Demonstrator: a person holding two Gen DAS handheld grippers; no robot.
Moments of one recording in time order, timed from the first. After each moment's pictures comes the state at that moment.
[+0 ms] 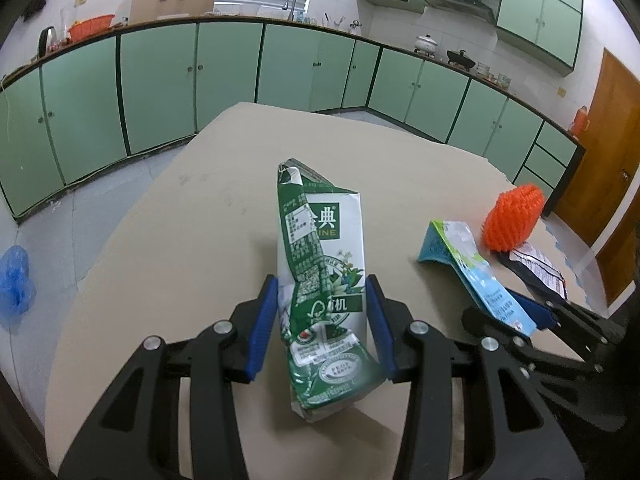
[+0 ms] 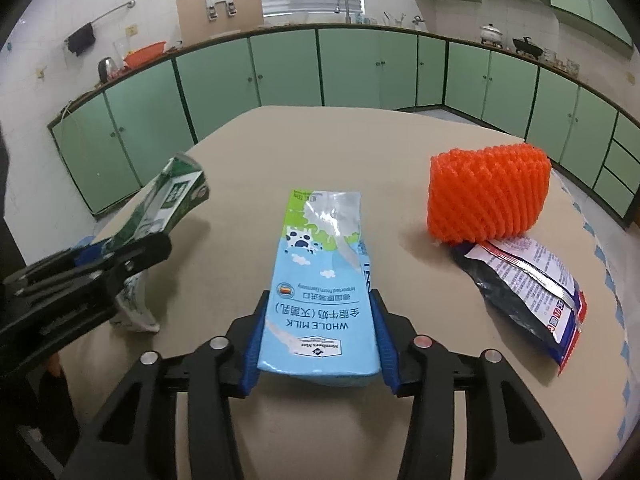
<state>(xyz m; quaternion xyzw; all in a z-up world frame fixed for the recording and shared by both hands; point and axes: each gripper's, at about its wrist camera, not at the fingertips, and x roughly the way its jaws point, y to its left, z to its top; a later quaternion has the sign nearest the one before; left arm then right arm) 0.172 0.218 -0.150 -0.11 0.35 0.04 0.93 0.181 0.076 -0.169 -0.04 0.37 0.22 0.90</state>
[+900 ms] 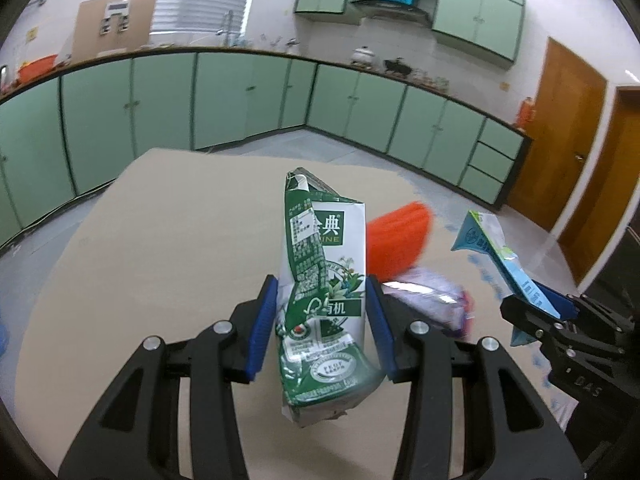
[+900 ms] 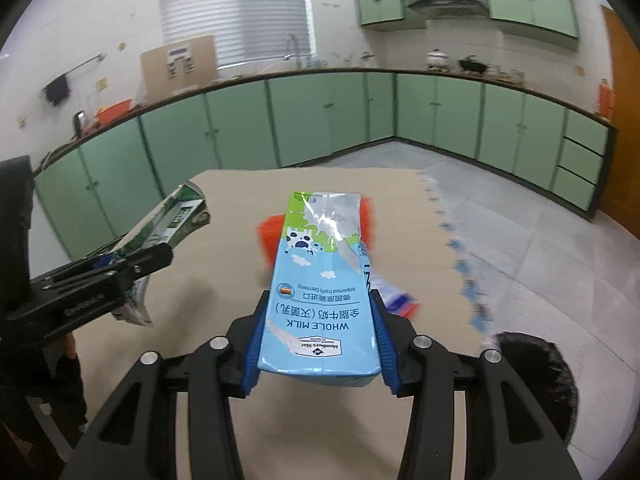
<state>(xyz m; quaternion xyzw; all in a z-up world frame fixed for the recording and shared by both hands) 0.184 0.104 -0.102 -0.08 0.30 -0.06 0.95 0.155 -0.076 -0.113 0.01 0.30 0.14 0.94</state>
